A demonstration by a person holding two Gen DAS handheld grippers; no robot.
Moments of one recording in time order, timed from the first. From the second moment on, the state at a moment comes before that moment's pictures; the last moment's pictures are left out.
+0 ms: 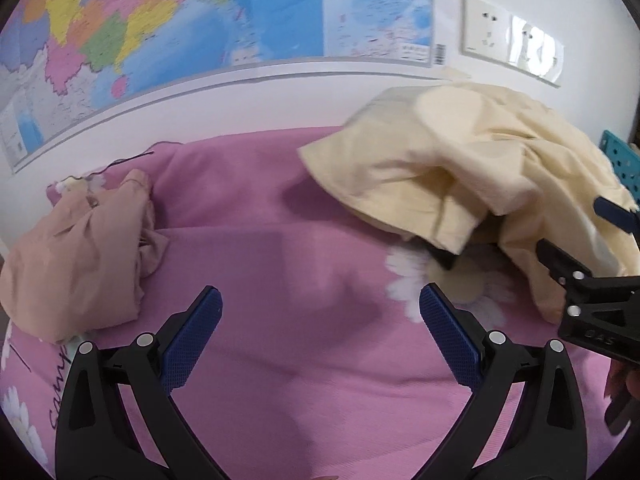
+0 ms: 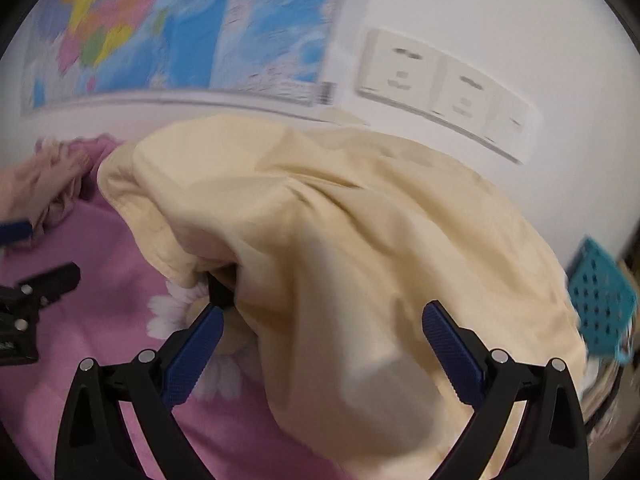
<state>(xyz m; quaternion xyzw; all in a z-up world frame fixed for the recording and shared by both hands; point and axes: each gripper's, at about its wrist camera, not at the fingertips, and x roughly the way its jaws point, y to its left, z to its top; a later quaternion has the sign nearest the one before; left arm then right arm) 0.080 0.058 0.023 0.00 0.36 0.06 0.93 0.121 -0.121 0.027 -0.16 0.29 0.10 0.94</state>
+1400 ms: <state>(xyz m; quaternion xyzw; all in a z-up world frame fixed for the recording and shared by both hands) 0.234 -0.080 0.085 -0.03 0.22 -0.35 0.91 0.078 -0.333 0.331 0.08 0.07 0.14 0.98</state>
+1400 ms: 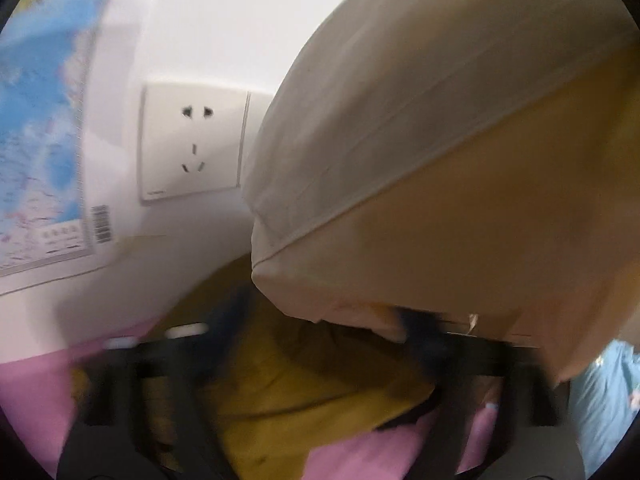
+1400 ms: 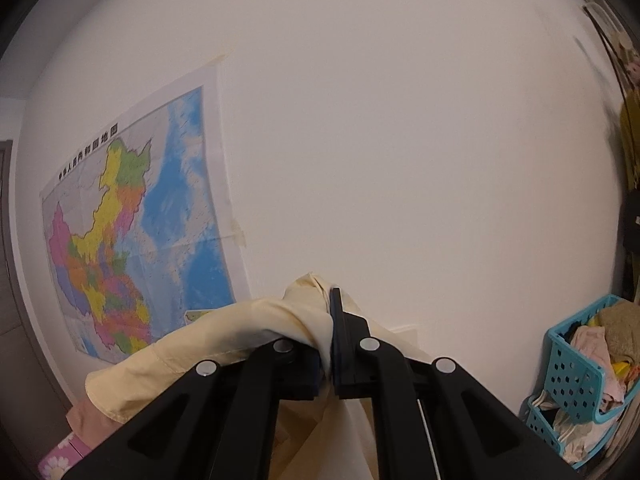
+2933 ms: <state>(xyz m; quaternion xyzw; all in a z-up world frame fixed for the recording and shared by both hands) -0.076 0.217 0.198 -0.02 0.30 0.03 0.95 0.081 -0.199 0.203 0.12 0.35 0.37 0.85</state>
